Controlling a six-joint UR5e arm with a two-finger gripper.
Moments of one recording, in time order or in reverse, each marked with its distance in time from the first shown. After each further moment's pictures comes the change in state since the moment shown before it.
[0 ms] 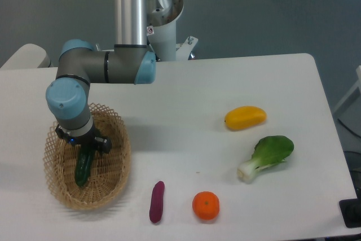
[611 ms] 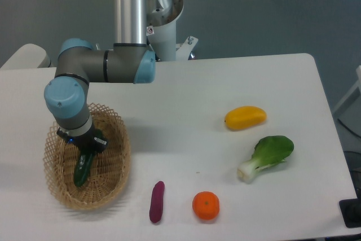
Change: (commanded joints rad) arm 0.008 0.020 0.043 -0.017 0.000 0.015
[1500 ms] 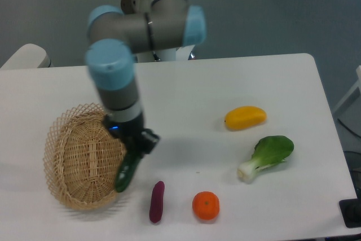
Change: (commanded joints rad) arm 0.377 0.137 0.192 -0.239 0.064 0.667
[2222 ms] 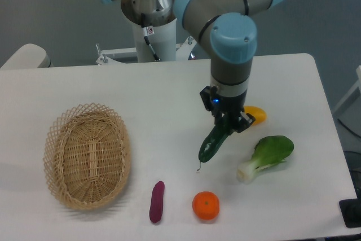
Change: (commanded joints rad) arm 0.181 0.012 0.002 -0.035 -0.006 0.369
